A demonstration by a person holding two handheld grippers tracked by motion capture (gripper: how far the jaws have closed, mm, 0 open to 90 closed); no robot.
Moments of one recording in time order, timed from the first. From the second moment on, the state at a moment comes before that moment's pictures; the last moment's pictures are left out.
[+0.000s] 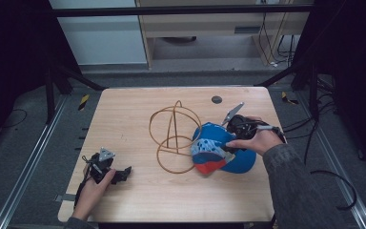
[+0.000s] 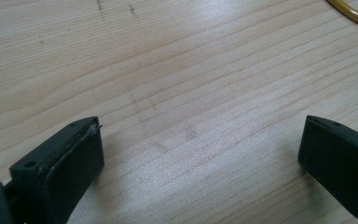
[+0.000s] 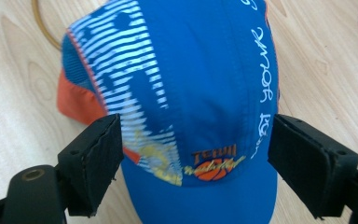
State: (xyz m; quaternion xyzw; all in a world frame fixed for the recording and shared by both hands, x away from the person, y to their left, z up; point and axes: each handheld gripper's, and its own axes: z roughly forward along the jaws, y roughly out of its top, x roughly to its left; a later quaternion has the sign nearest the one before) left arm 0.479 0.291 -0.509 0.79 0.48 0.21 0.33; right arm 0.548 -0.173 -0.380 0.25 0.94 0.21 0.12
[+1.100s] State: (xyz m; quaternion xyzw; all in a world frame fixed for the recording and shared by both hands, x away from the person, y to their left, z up) left arm 0.479 0.291 -0.508 0.79 0.48 0.21 0.32; right arm 0.559 -0.168 -0.398 0.24 0.95 0.21 0.07
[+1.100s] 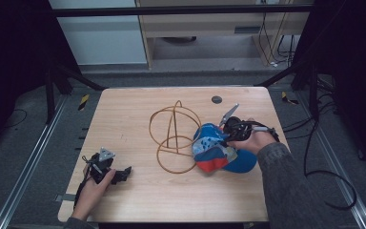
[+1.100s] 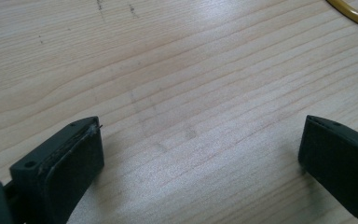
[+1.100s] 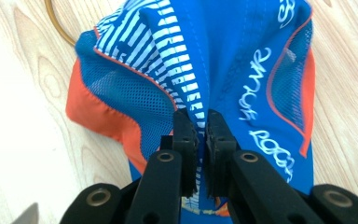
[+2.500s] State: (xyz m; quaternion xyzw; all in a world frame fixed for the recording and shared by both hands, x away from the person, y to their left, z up) left arm 0.479 0.290 -0.509 0.79 0.48 0.21 0.32; right arm 0.525 -0.204 -0.235 0.26 0.89 0.31 0.18
